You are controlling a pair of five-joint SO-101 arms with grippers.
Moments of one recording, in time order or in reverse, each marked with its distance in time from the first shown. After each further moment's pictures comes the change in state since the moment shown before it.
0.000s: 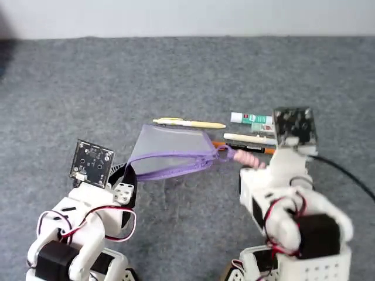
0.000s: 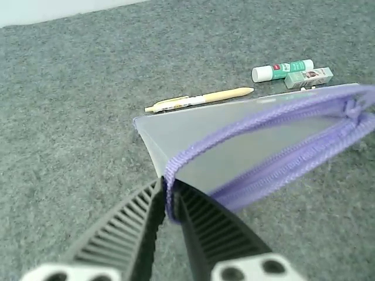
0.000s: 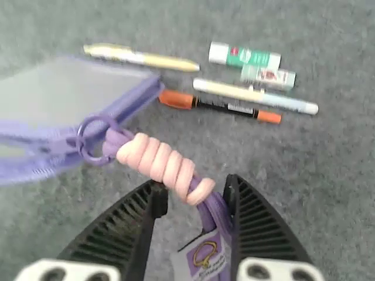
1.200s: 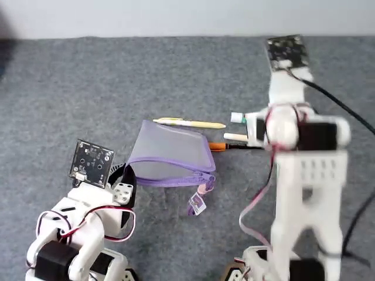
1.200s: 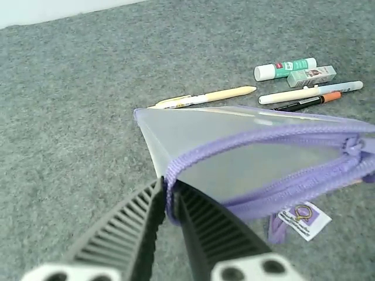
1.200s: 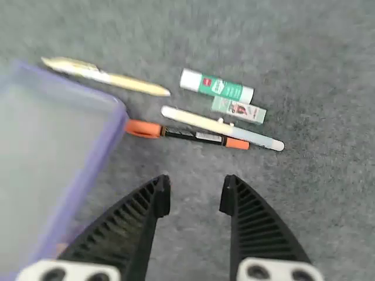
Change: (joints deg) left arm -0.3 0.1 0.0 0.0 -0.5; right arm 6.9 39.0 -26.6 -2.1 14.1
